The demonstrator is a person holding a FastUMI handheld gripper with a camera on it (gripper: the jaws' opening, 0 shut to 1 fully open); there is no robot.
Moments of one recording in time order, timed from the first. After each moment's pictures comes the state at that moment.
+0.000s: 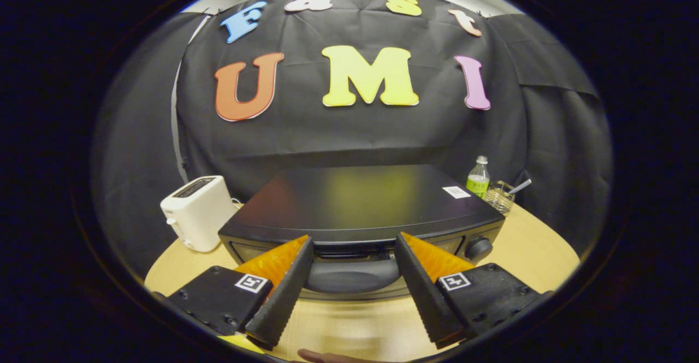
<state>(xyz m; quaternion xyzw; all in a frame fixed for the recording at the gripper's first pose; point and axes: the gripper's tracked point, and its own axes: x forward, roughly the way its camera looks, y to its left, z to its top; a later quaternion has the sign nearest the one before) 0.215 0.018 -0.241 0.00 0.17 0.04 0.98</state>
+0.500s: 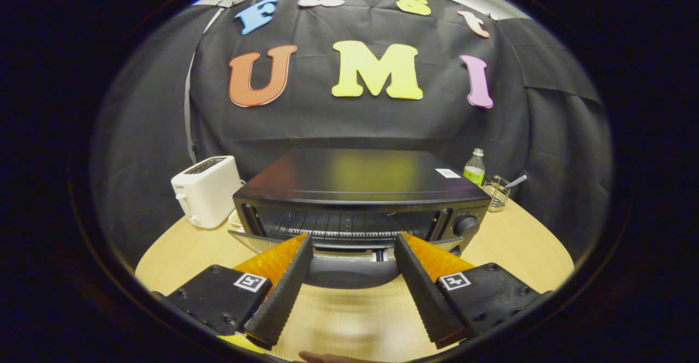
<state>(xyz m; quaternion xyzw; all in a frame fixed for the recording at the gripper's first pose) 0.159 0.008 -0.265 -0.02 0.18 0.05 0.98</state>
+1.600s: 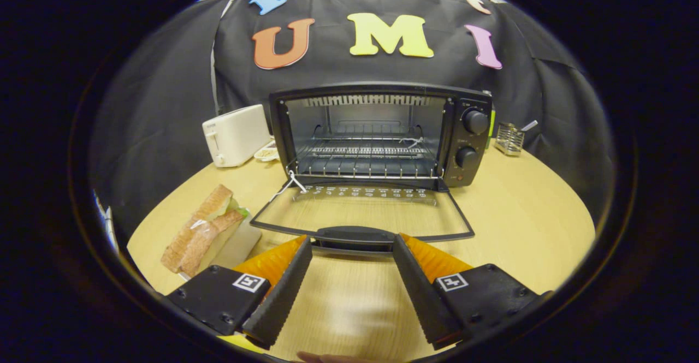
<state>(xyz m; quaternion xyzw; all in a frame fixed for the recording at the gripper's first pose) 0.061 0.013 -0.369 -0.01 0.26 0.12 0.96</state>
